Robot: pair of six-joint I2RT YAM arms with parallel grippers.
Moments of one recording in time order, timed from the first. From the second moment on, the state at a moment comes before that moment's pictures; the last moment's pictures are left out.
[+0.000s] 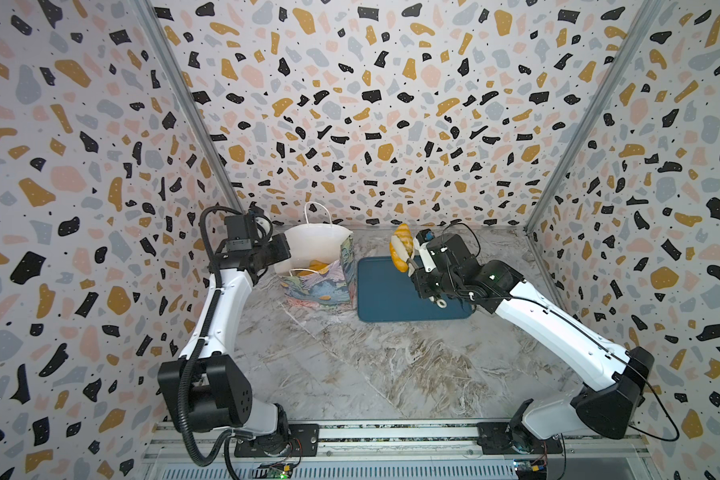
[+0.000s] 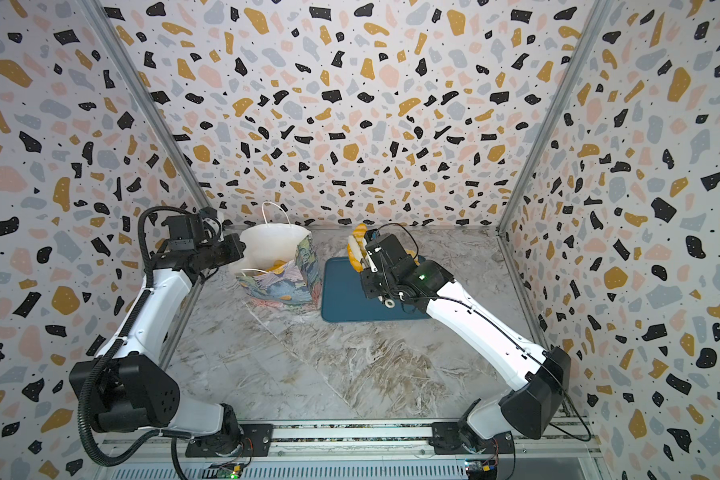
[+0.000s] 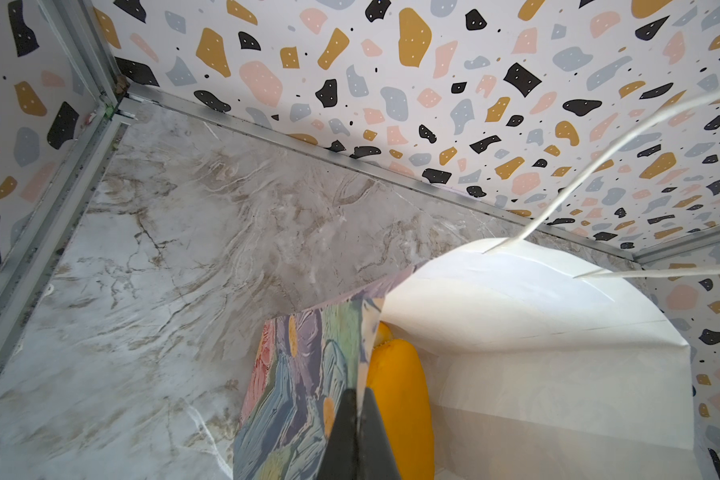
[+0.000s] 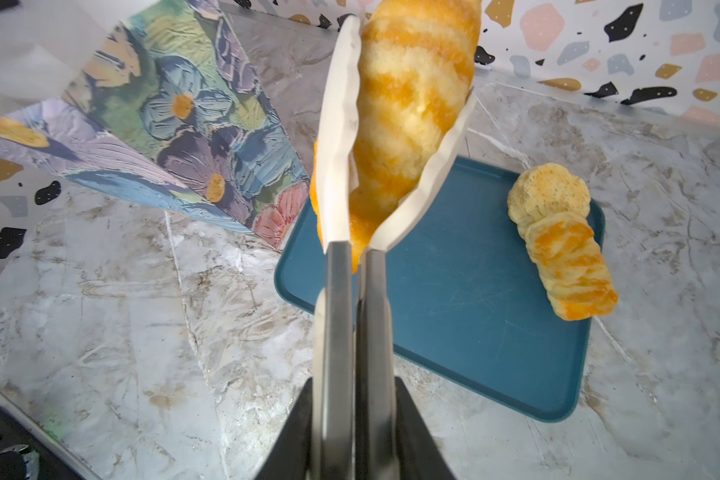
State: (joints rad) left arm 0.12 1.46 1.36 -0.55 0.30 -0.24; right arm 0.80 1.46 1.54 -0.83 0.14 0.29
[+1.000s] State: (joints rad) left arm 0.12 1.45 1.35 -0.55 0.31 -0.25; right arm 1.00 1.82 2.07 -0.84 0.21 0.20
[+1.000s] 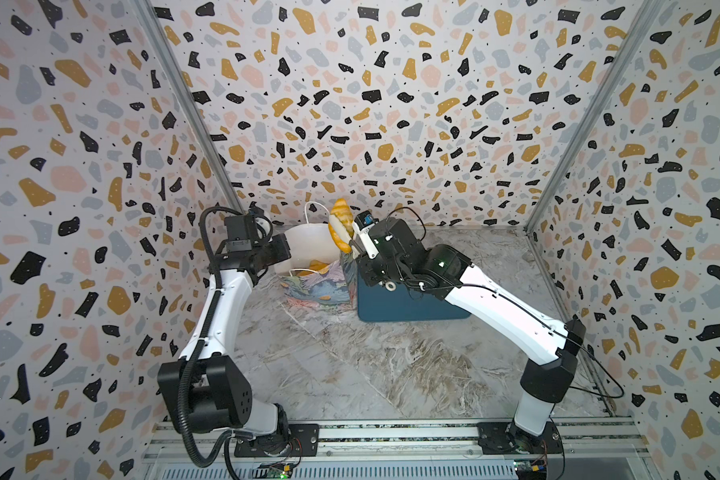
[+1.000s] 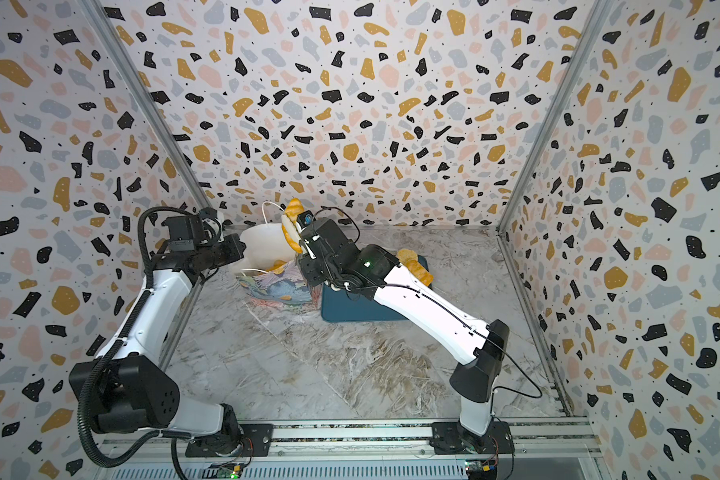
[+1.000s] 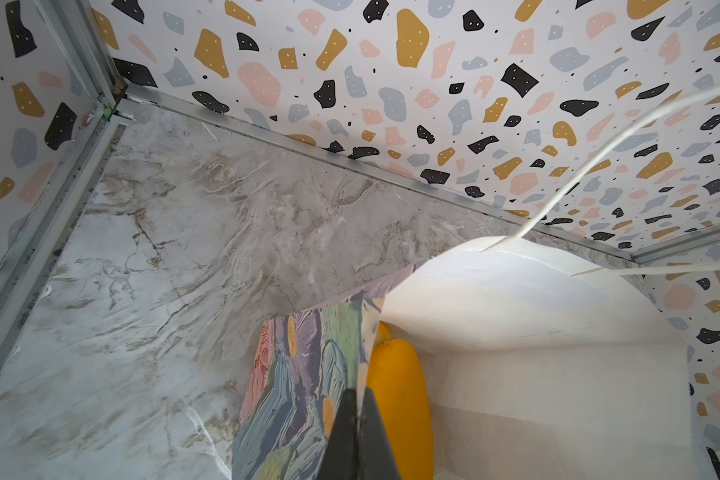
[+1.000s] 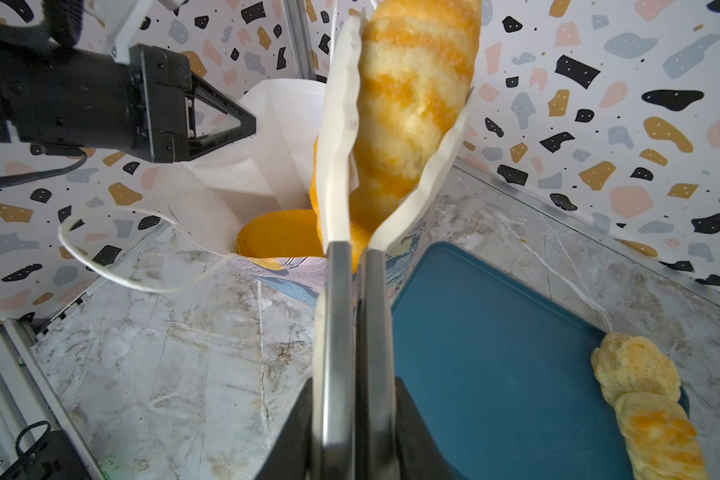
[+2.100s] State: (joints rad) left arm 0.12 1.45 1.35 -0.55 0.31 -0.25; right arm 1.03 2.03 2.18 -0.78 0.15 0.16
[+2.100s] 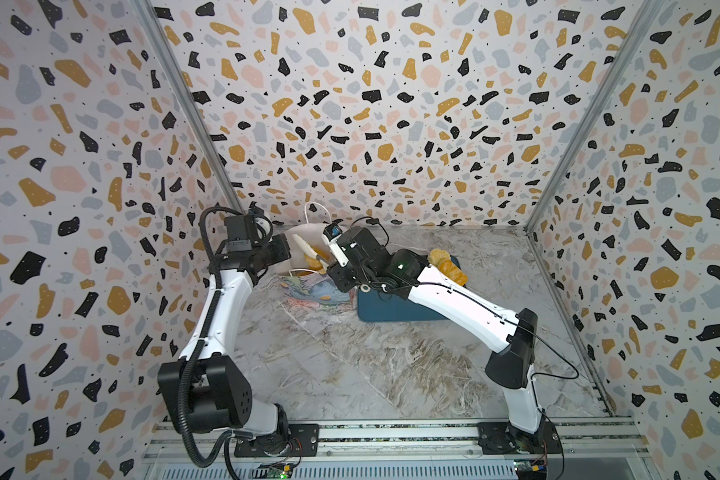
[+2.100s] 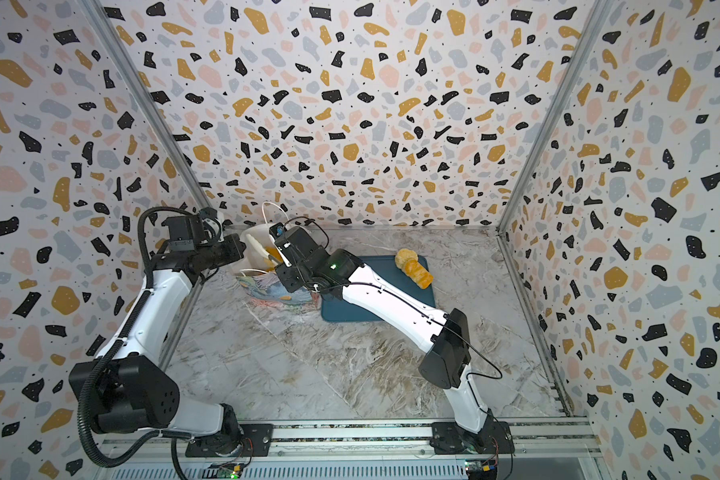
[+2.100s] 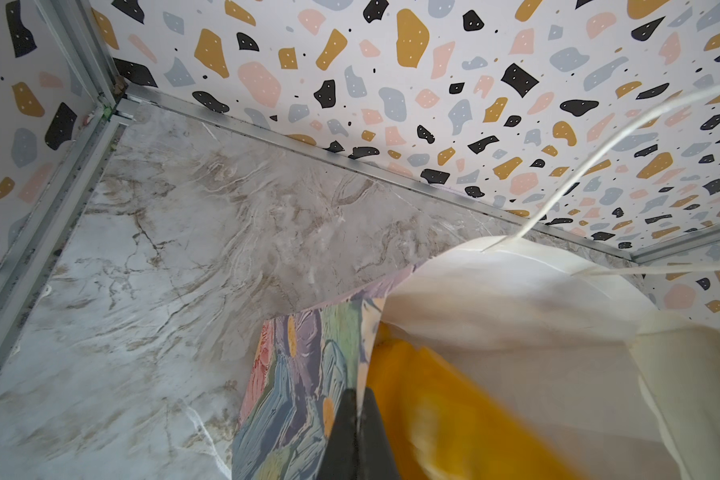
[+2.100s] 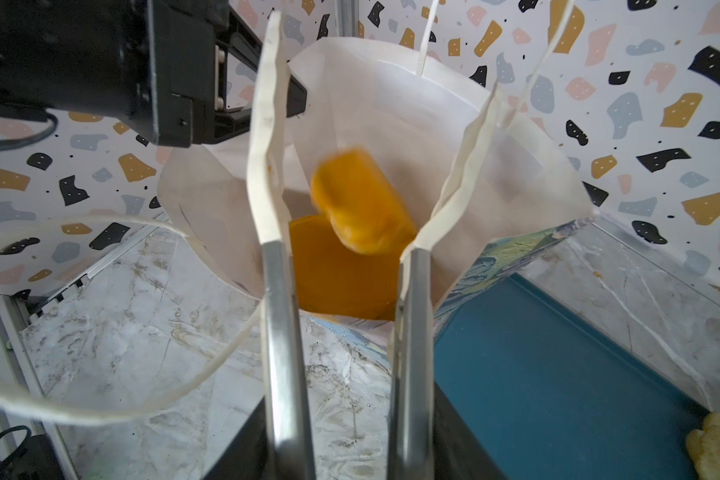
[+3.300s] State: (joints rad) left arm 0.12 1.45 1.35 -0.55 0.31 -0.25; right arm 1.03 1.63 1.85 -0.79 0.36 0.11
